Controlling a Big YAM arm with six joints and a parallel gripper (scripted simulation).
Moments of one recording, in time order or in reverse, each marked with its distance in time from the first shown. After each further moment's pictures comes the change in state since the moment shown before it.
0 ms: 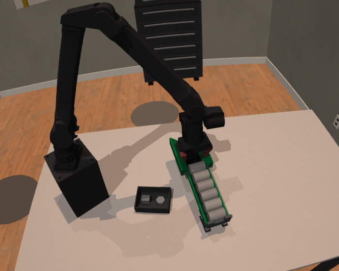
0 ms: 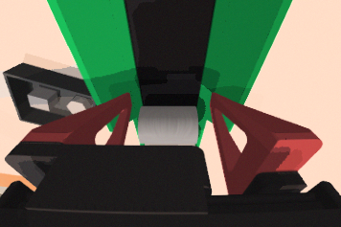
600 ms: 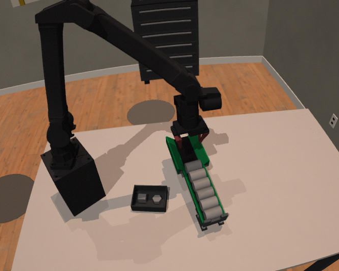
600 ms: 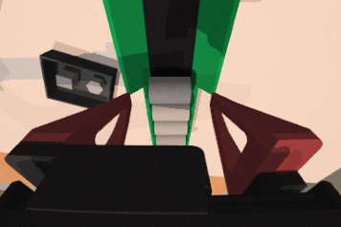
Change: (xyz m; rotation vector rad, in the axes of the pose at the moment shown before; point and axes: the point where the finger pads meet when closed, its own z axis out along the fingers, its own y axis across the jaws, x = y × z) arm -0.001 0.002 -0.070 0.004 0.001 0.000
